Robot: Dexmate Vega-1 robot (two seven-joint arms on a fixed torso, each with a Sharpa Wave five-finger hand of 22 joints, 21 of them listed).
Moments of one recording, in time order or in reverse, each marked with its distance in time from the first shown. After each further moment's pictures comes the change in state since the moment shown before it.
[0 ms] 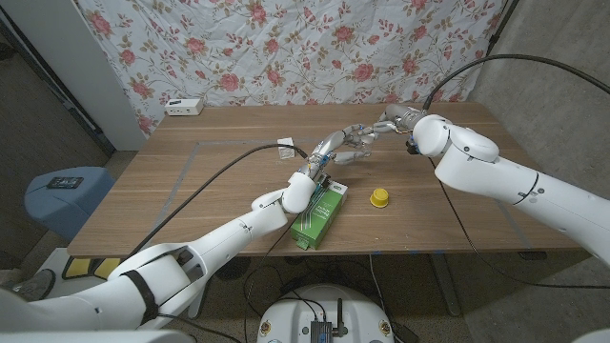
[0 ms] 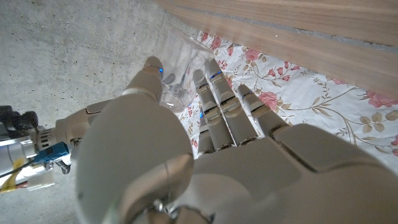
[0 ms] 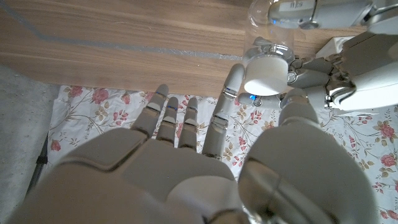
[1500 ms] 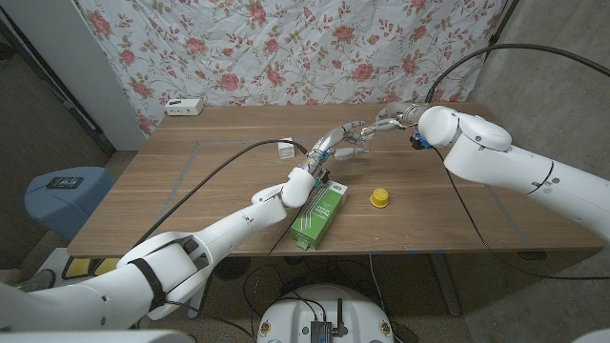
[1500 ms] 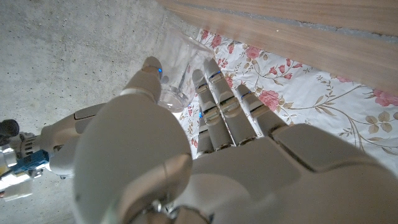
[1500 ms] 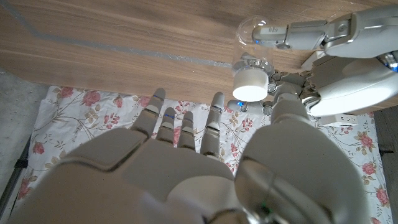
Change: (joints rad) left arm -0.057 -0.031 0.010 0.109 -0.011 -0.068 -0.005; left_hand -0.008 -0.007 0.014 0.006 -0.003 0.000 0.000 0.000 0.000 0.000 0.000 0.003 0.000 0.005 0.002 0.000 0.000 0.000 0.000 0.000 0.000; right arm 0.063 -0.060 -0.006 -0.024 0.033 0.036 0.119; right_hand 0.067 0.055 0.029 -0.062 0.011 -0.417 0.046 -0.227 -0.094 -0.207 0.043 -0.029 0.005 -0.135 0.055 -0.051 -0.012 -0.062 0.022 -0.008 0.000
